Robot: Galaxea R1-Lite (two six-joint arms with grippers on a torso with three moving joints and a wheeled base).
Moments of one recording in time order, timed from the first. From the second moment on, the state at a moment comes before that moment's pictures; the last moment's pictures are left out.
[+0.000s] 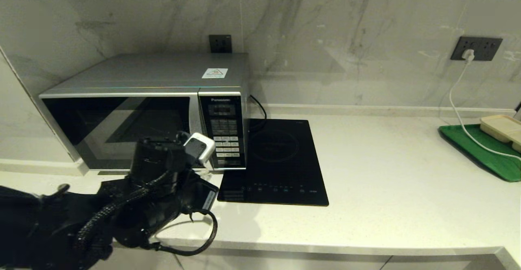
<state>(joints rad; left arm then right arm) -0.62 1.70 -0.69 -0.51 0.36 0.16 0.00 0.00 -0.07 0.17 -0.03 0.08</state>
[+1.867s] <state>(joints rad) -0.60 2.16 -0.84 -0.90 0.42 0.35 0.00 0.00 -0.07 0.17 -0.03 0.08</state>
